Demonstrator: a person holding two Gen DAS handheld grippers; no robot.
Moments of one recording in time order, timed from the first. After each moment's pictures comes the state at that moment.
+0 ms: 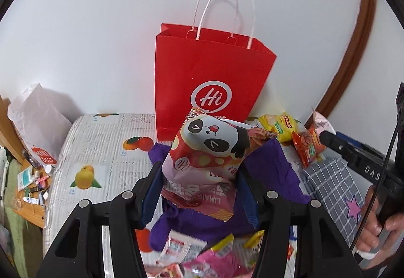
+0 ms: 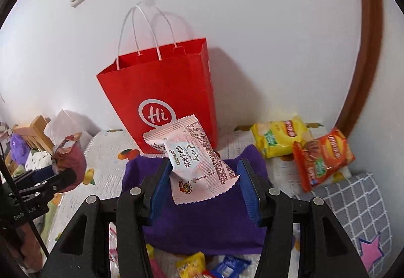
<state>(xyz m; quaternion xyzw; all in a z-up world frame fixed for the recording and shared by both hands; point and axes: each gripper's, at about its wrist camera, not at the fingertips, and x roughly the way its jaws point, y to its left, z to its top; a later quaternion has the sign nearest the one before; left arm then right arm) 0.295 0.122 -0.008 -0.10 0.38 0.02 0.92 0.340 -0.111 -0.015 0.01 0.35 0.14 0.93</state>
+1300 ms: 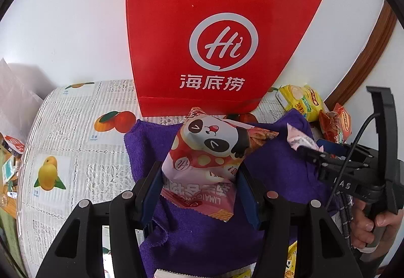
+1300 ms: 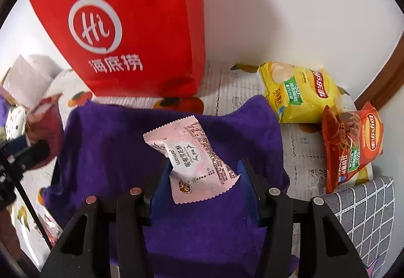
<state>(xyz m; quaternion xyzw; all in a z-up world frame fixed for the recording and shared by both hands) 0.379 0.117 -0.104 -0.10 0.46 0.02 0.88 0.442 -0.092 -0.146 -0.09 0.50 0.12 0.85</state>
